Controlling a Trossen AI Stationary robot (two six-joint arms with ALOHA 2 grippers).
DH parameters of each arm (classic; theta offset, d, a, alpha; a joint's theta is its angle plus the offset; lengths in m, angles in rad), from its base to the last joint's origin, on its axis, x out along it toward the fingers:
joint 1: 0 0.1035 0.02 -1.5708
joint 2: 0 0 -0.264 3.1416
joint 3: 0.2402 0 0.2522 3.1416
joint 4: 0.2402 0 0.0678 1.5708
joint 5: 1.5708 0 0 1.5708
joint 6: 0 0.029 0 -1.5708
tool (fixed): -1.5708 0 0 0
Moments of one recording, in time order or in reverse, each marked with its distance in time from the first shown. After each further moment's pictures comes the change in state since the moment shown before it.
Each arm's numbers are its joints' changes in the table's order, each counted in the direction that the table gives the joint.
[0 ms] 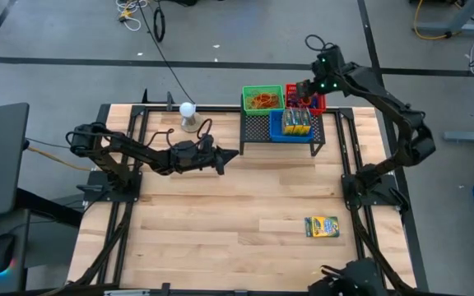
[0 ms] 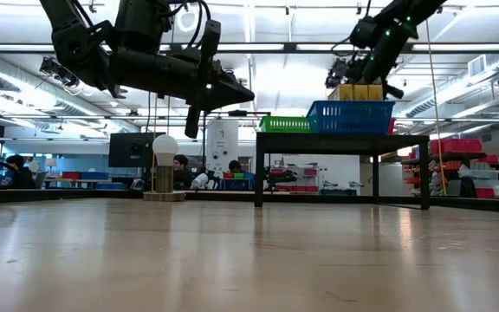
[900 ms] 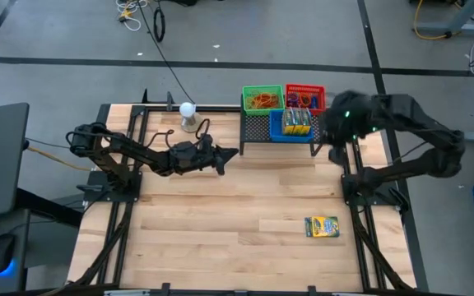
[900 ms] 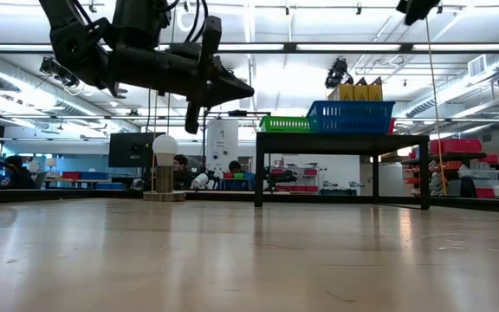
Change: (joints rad) left arm -0.018 0.001 0.001 -0.038 0.055 0.035; right arm 0.688 -0.326 0.190 0.638 0.021 -0.306
